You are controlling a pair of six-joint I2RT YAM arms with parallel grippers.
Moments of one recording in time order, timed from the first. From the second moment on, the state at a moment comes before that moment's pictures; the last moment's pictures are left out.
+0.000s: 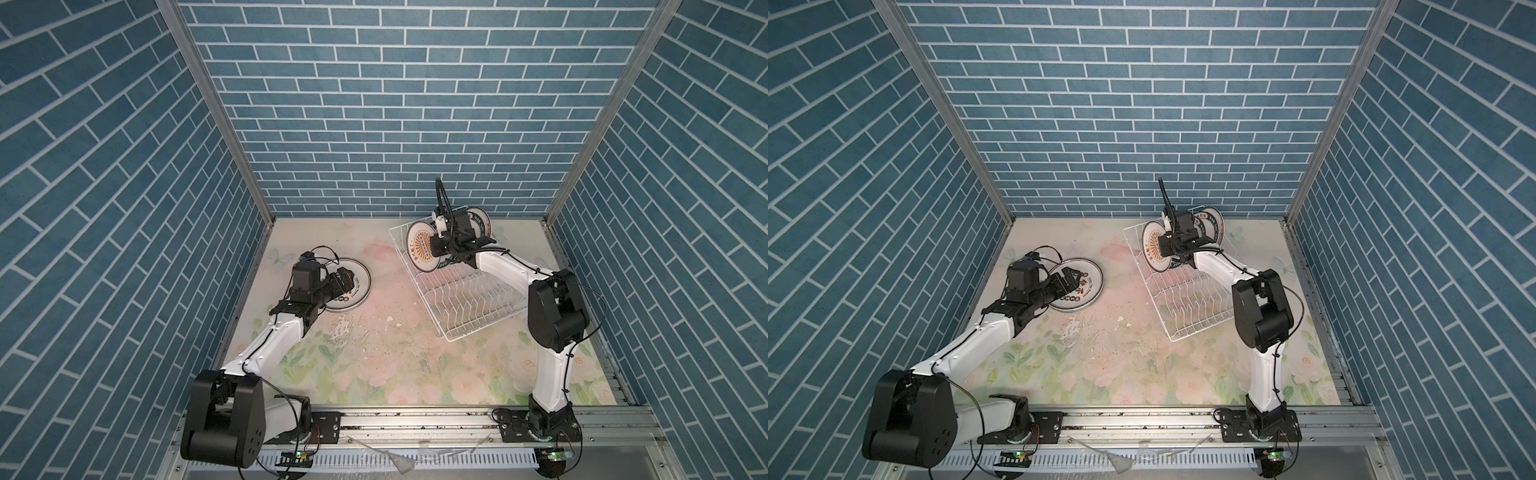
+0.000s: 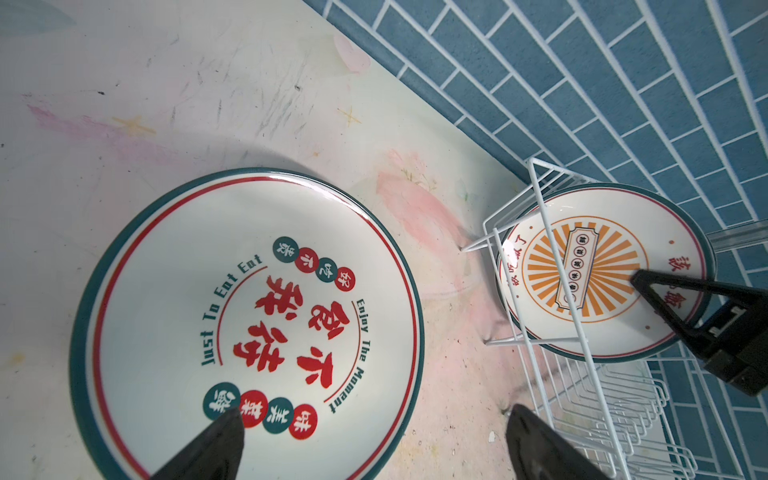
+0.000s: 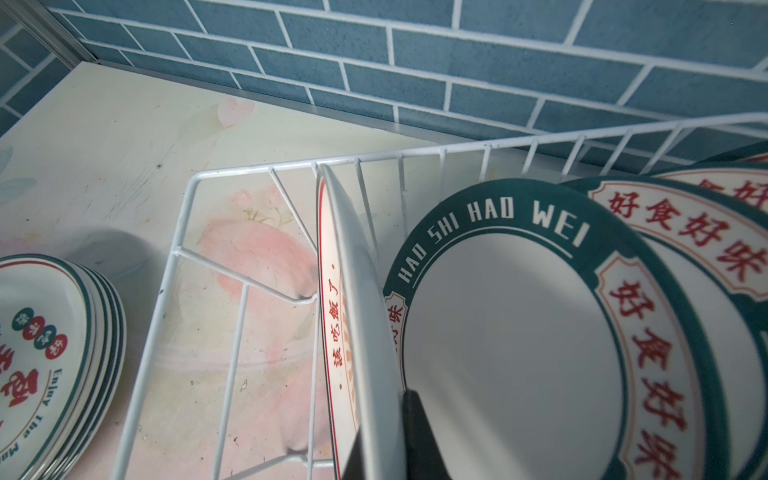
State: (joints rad) left arm -0.14 1.24 0.68 -0.05 0.17 -0.62; right arm 0.52 1.96 1.54 -0.24 0.01 0.08
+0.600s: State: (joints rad) left arm -0.14 1.22 0.64 0.01 0.26 -0.60; right arm 0.58 1.59 1.24 0.11 0.14 -0.09
